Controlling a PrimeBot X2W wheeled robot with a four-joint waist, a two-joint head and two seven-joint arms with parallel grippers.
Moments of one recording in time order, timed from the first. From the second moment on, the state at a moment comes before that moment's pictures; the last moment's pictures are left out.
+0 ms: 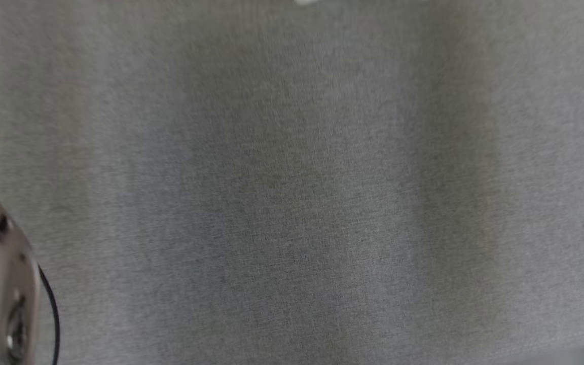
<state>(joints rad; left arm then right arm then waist) -1.46 0.15 0.02 0.35 -0.87 0.08 0.05 -1.61 -0.06 -0.30 0.64 0.46 0.13 -0.08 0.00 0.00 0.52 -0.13</state>
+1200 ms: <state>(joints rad) -0.51 0.06 -0.02 0.39 -1.04 -0.14 -0.26 -0.55 -0.39 0.13 0.23 0.63 0.13 0.25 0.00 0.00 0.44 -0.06</state>
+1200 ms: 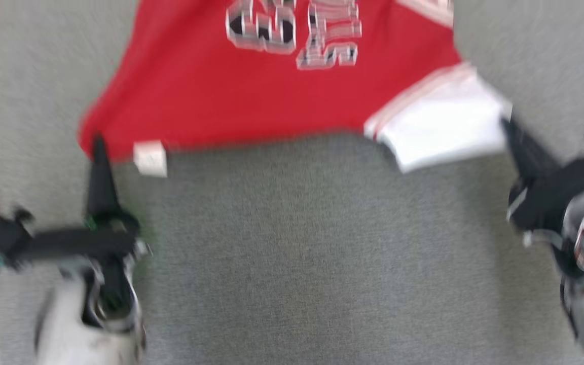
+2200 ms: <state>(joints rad) -0.04 0.07 -0.19 0.41 -0.95 -0.04 -0.24 0.06 -0.06 -0.27 -0.03 0.28 0.13 0.61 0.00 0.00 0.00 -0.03</state>
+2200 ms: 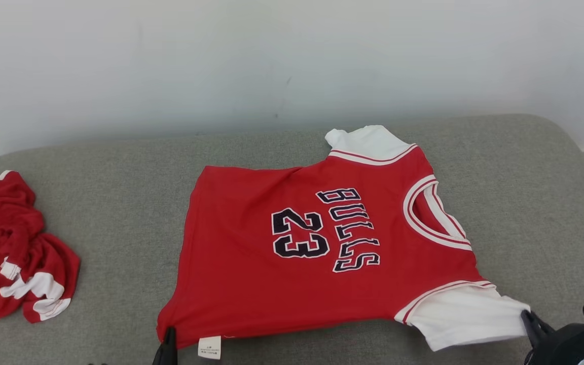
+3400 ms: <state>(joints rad) -1.30 0.31 -0.18 0.33 -0.85 0.04 0.09 -1.50 -0.27 0.12 0.57 0.37 0.13 0.11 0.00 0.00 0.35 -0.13</state>
